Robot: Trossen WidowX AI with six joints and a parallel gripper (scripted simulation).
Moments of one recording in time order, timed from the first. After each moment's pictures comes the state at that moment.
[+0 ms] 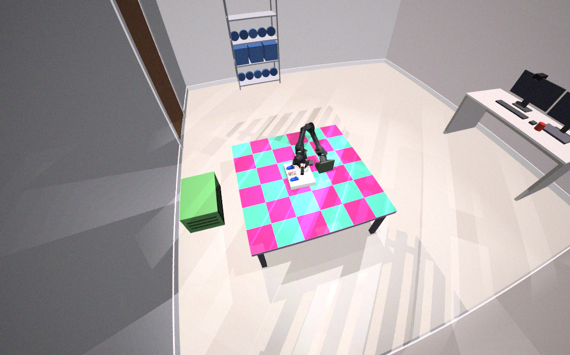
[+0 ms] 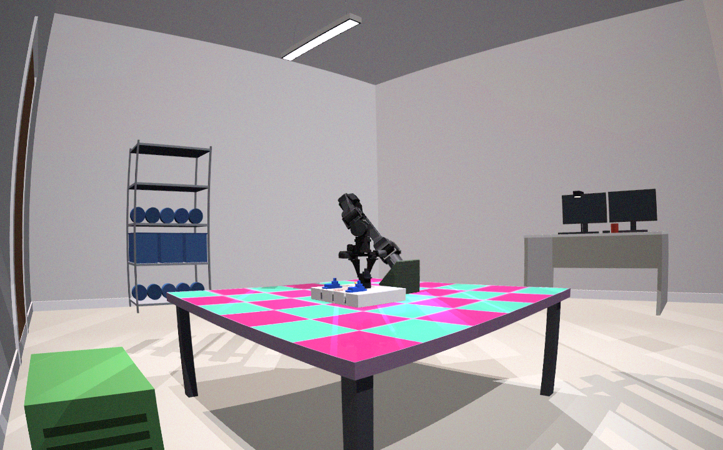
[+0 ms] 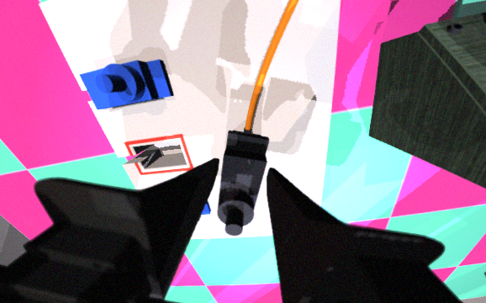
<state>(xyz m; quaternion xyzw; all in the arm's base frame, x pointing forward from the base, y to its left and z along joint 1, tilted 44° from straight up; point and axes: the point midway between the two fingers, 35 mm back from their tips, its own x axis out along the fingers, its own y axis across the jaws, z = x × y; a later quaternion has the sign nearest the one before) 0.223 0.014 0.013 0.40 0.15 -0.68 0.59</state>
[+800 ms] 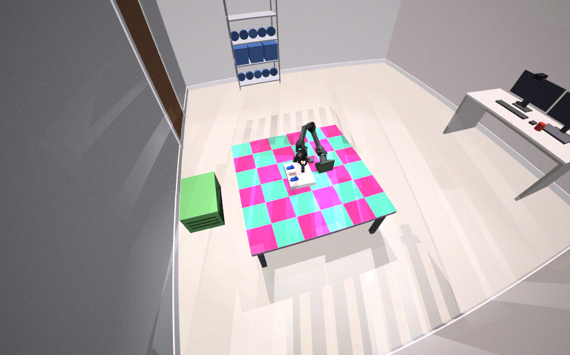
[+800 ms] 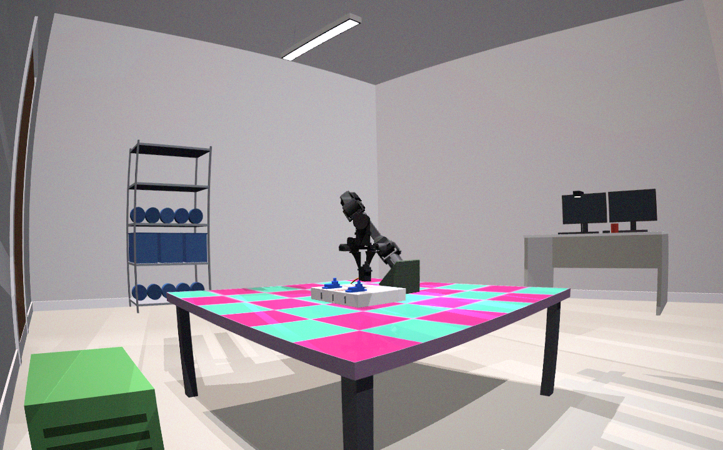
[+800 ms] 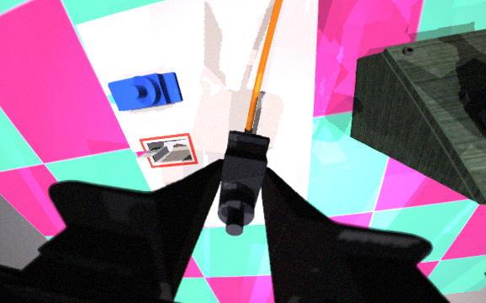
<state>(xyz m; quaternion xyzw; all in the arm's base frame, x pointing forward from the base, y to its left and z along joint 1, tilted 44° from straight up) 0.216 0.029 0.037 0.39 0.15 -0.68 0.59</state>
